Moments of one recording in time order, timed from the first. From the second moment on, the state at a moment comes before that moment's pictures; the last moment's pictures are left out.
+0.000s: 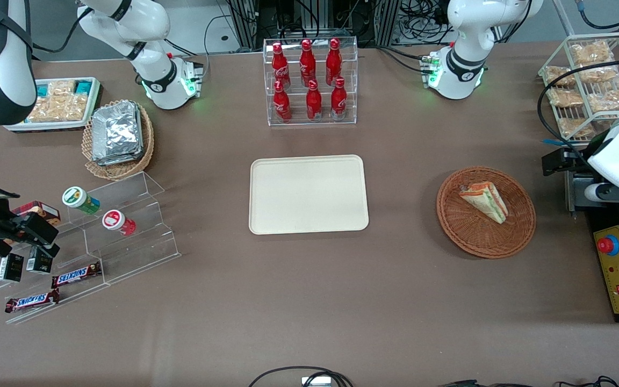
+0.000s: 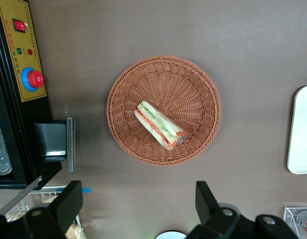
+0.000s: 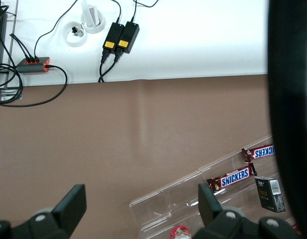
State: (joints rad) arm 0.14 0.11 -0.19 -1.53 0.10 1.49 0.03
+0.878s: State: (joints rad) arm 0.14 0.13 -0.19 -1.65 0.09 1.65 -0.09
